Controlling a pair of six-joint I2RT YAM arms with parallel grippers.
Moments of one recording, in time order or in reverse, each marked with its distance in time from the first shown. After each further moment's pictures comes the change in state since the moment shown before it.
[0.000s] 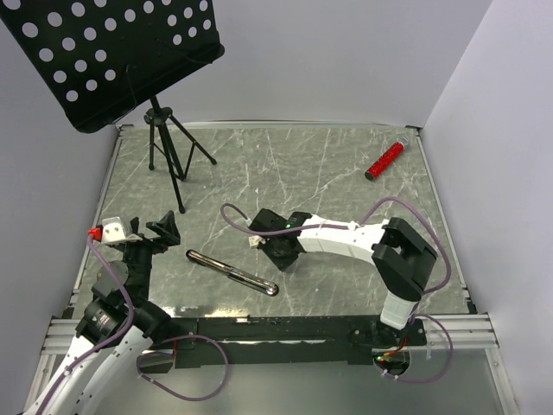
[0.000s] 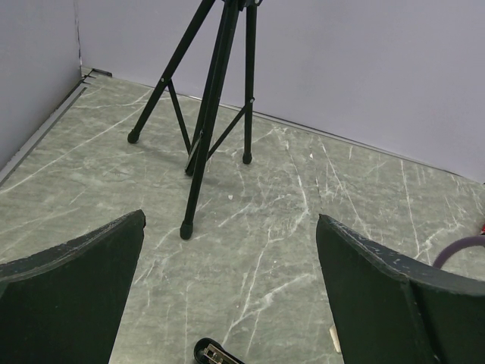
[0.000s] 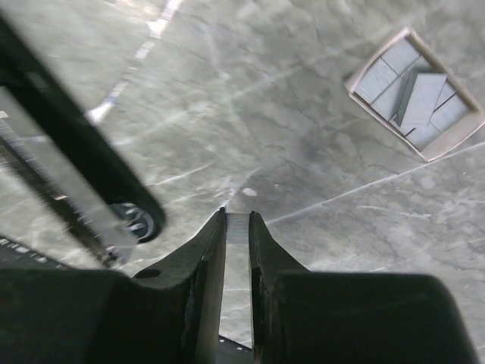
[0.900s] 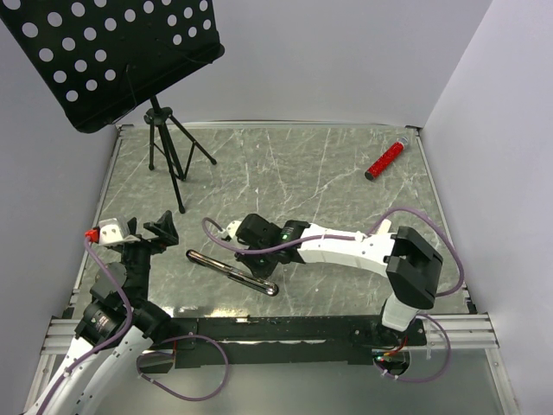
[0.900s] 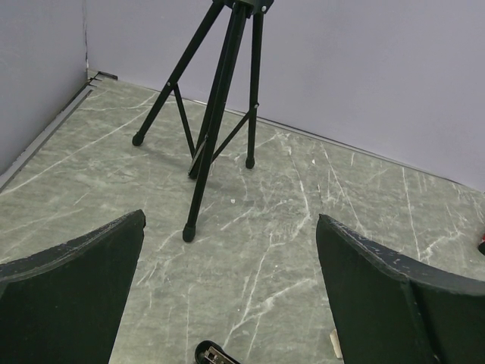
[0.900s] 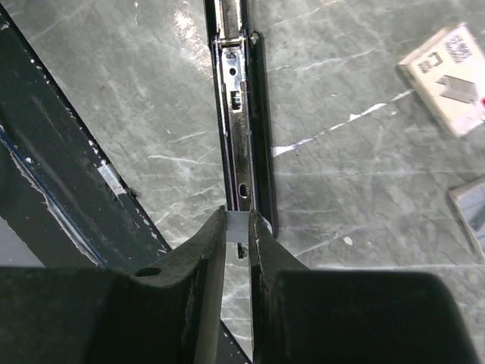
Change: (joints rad) left arm 0.000 -0.015 0.000 0.000 -0.021 -0.002; right arm 0.130 -0.076 0.048 0.126 -0.156 -0.142
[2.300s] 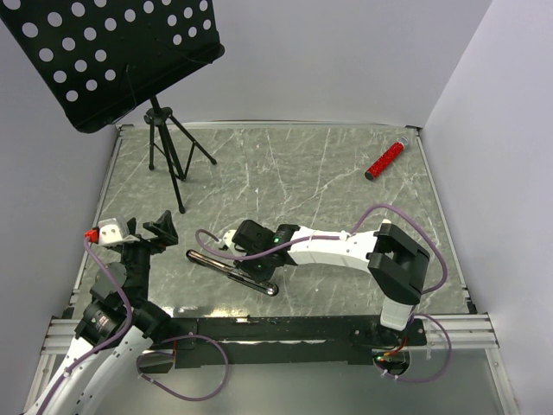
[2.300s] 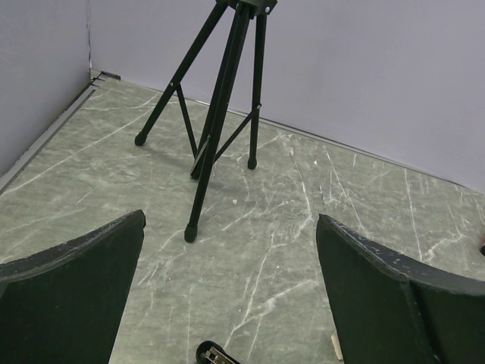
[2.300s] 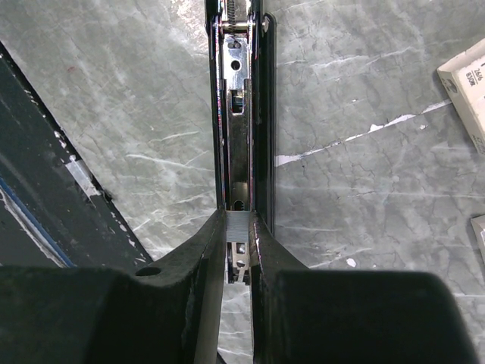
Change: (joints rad) left arm 0.000 0.000 0.000 0.000 -0.010 -0.002; right arm 0.006 0.087 -0.009 0.022 -0.021 -0.075
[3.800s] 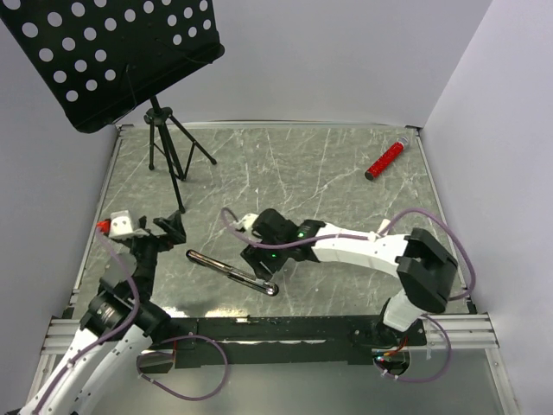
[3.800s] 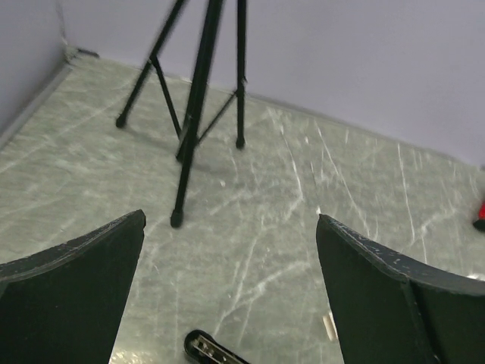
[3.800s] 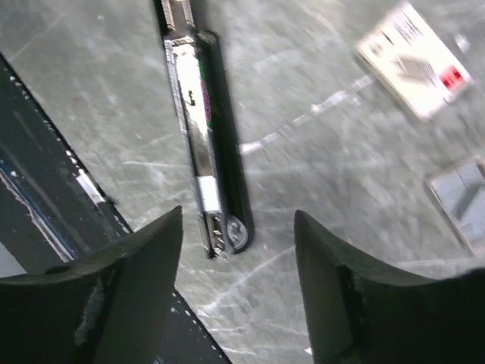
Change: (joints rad) left arm 0.000 0.069 0.000 0.002 0.053 -0.037; right arm -0.079 -0.148 -0.109 0.095 -0.016 0.092
